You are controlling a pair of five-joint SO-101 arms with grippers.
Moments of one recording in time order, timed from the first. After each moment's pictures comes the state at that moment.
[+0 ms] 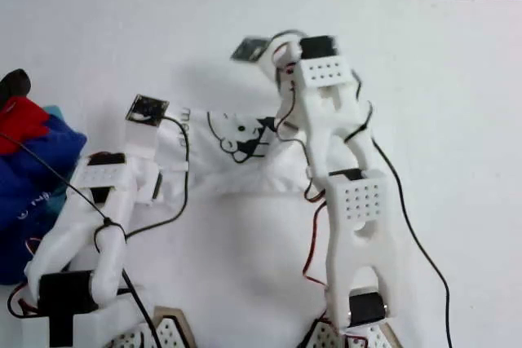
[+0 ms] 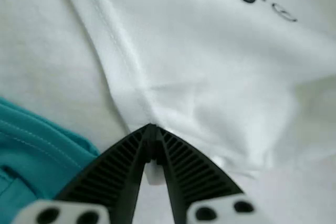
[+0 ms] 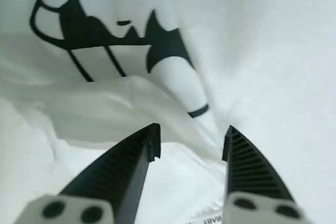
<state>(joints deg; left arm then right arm) -12.6 -13.2 53.5 44.1 -15.6 -14.1 49.9 -55.6 99.9 49.0</state>
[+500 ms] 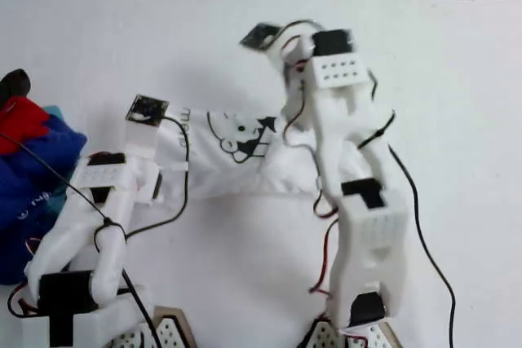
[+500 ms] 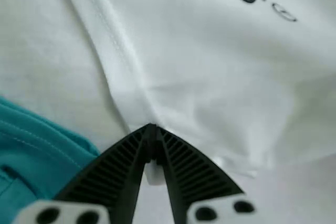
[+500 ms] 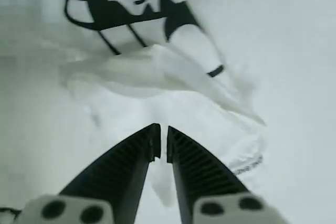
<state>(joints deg) -12.6 -13.2 53.5 44.1 -15.6 -17.0 29.1 -32.1 100.0 44.0</state>
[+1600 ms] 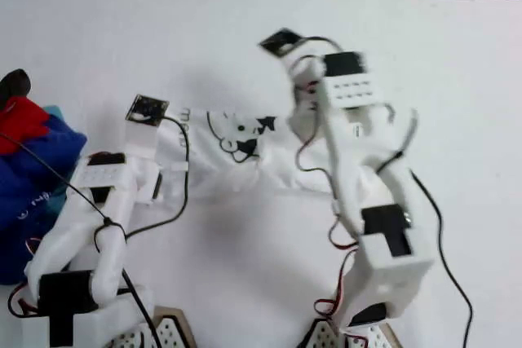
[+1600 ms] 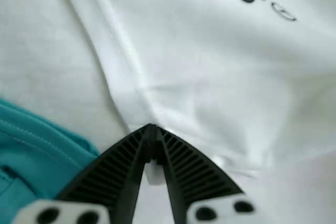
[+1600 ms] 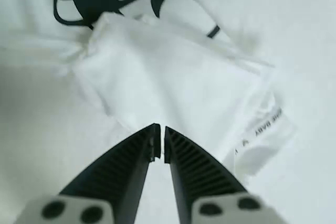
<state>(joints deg) -12.6 -13.2 53.5 44.1 -15.6 -11.1 13.4 -9.1 89.6 32.3</state>
